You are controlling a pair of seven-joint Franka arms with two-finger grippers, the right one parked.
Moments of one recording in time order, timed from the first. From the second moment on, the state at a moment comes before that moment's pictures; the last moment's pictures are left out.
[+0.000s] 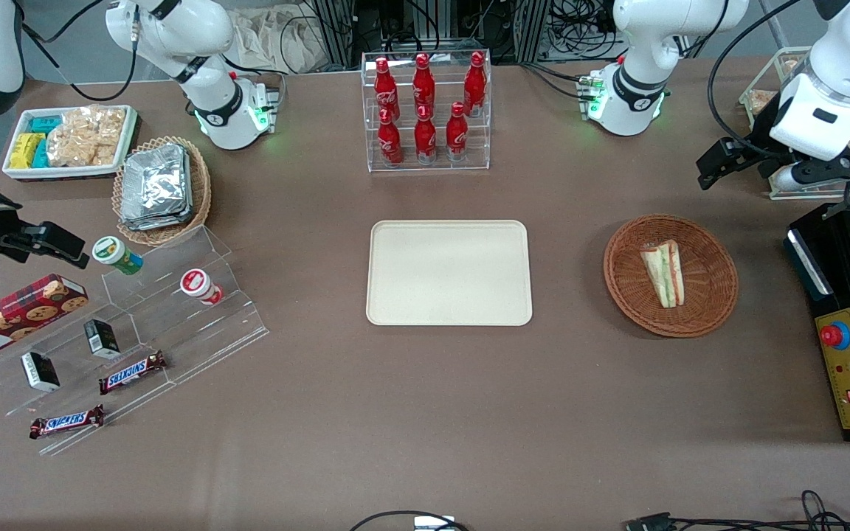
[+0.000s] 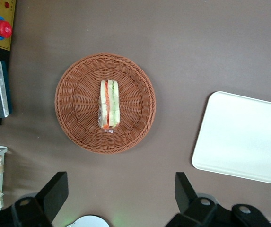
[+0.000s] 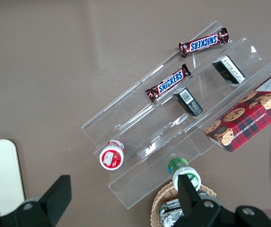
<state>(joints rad) -0.05 -0.23 -0.08 -1.86 -0.02 1.61 -0.32</state>
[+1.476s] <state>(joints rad) -0.05 -0.09 -0.03 -2.53 0.00 2.39 -0.29</state>
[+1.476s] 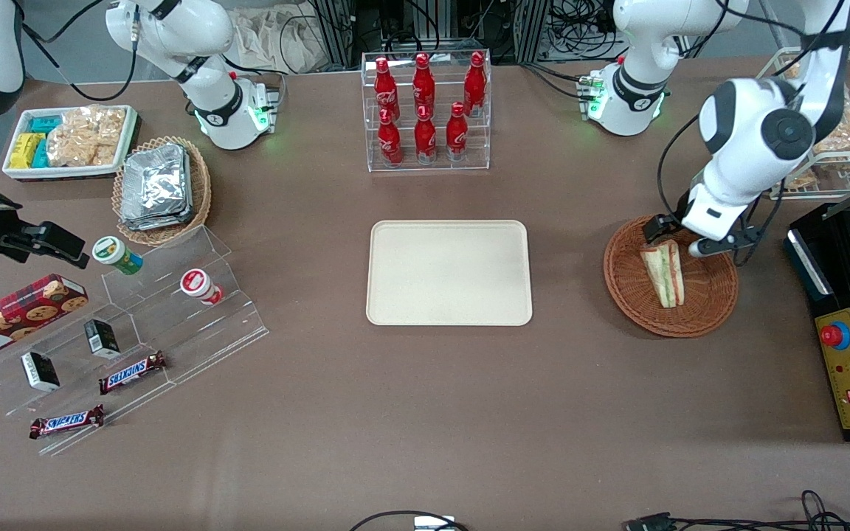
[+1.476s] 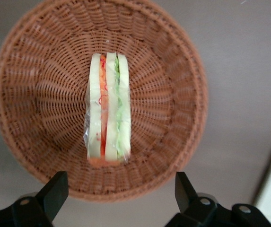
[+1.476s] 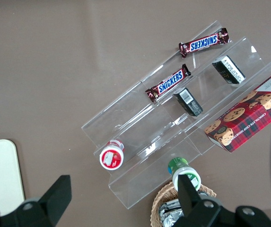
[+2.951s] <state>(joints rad) -0.05 0.15 0.07 -2.51 0.16 2.64 -0.28</state>
